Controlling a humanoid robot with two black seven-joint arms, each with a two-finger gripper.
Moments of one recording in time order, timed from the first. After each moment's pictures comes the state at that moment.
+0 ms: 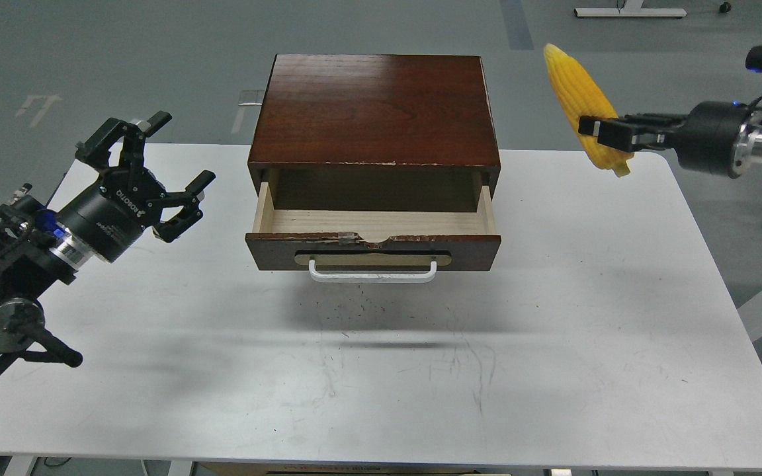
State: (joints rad) left arm -0.44 0.71 -0.77 -1.21 0.27 -0.49 -0.46; right arm 1.50 -0.85 -0.24 1.17 -1.20 0.19 0.49
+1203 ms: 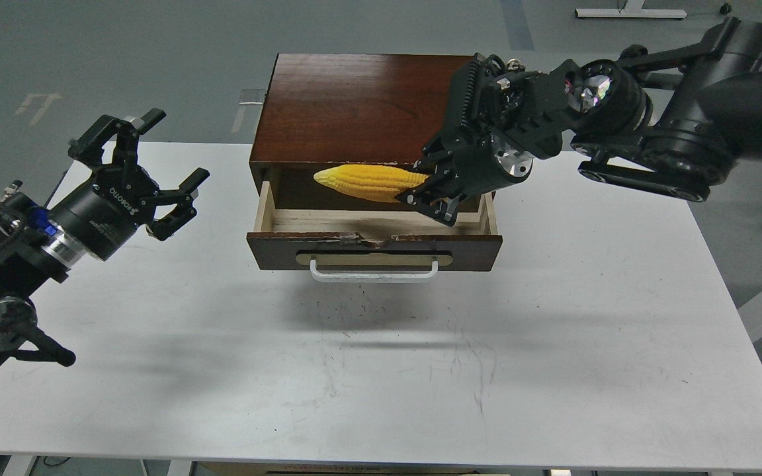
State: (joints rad) left arm -0.44 0.73 -0.77 -1.21 0.27 -0.49 -0.46; right arm 1.76 -0.22 -0.69 1.05 -1.53 -0.02 0.49
